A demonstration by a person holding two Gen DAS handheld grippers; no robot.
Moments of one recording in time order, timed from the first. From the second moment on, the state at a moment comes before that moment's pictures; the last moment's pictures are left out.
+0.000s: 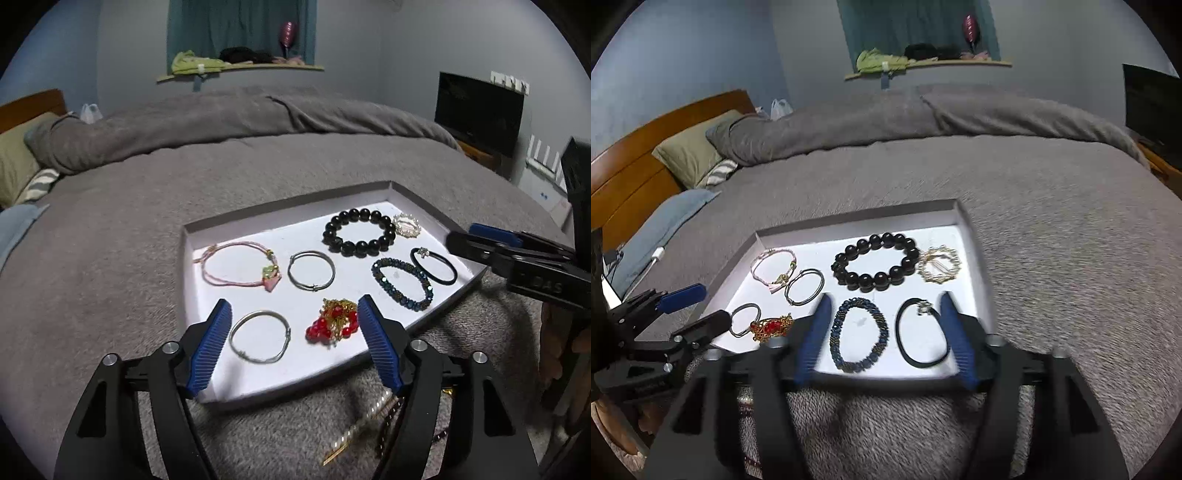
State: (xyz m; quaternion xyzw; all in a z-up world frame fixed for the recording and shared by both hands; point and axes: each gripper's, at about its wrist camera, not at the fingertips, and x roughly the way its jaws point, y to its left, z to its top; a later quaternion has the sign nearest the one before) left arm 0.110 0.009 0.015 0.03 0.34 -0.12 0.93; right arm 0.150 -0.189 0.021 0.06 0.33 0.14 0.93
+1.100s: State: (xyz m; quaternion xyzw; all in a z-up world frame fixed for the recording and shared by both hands) left arm 0.031 0.046 -0.007 0.03 0.34 -0.04 0.94; right arm 0.063 -0.181 0.005 0.03 0.32 0.13 0.94
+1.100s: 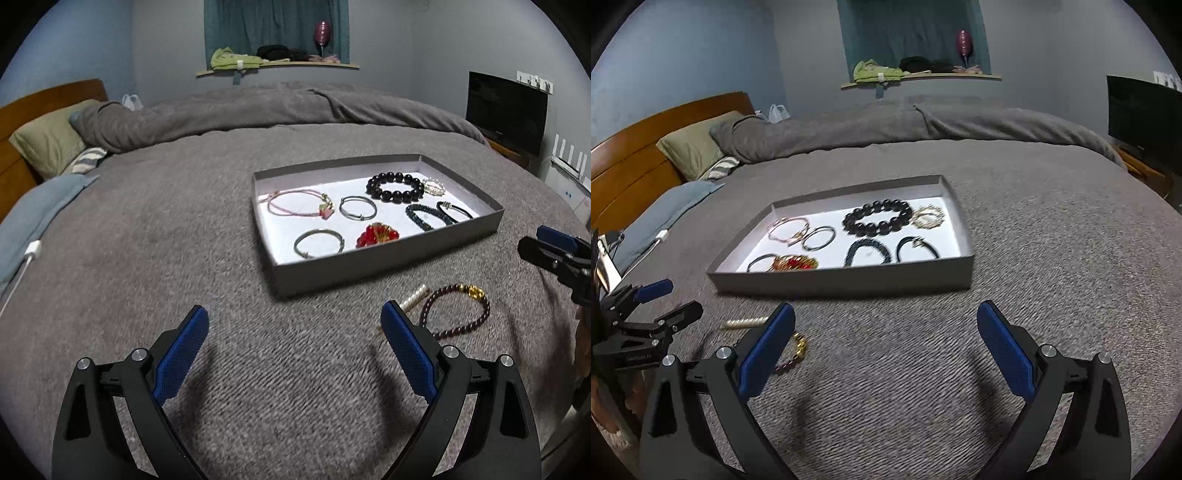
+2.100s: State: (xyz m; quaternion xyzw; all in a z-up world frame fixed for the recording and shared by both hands) left arm 0.028 0.034 -0.023 0.05 0.36 -0.06 0.93; right arm 0.067 -0.131 -0.026 0.00 0.39 0.22 0.90
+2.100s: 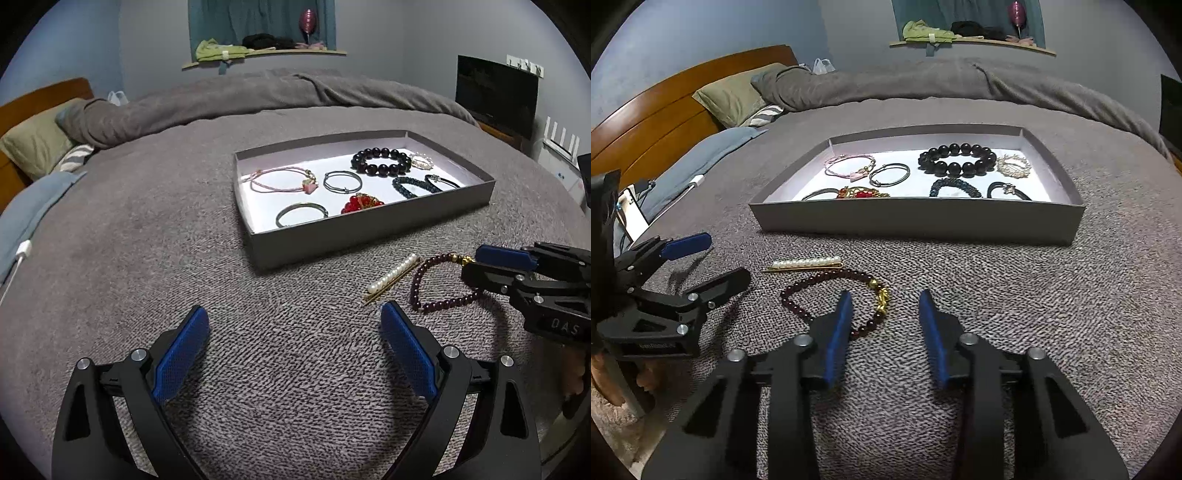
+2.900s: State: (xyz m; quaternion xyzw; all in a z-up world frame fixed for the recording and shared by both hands) left arm 0.052 -0.028 -0.035 0.11 0.36 -0.15 0.91; right arm 0.081 -0.181 -0.024 0.01 0.41 0.17 0.89
